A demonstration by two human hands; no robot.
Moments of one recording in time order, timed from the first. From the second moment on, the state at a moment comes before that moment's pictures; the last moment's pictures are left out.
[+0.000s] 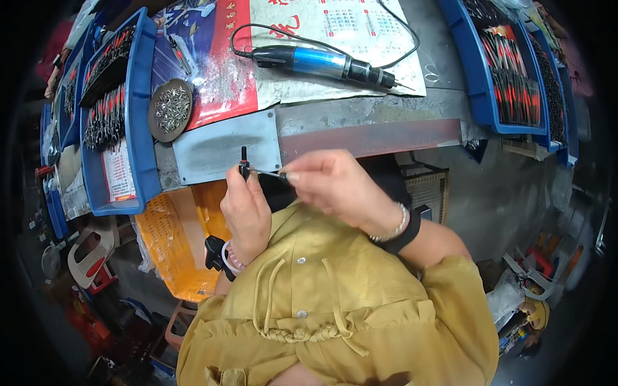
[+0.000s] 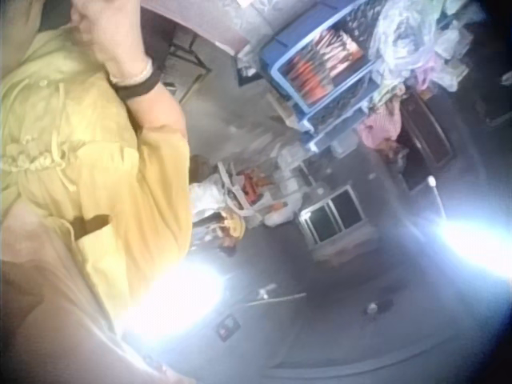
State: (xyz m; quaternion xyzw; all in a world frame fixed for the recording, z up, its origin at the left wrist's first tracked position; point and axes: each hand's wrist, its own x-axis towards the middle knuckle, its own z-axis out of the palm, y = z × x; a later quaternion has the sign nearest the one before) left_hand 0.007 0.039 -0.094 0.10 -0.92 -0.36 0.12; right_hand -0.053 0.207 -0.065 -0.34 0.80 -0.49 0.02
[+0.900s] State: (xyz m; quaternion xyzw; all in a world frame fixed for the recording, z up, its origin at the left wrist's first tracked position) left_hand 0.003 0.033 -0.111 0.08 -0.86 -0.48 0.11; right_hand -0.065 0.208 -0.063 -0.17 0.69 -0.63 0.31
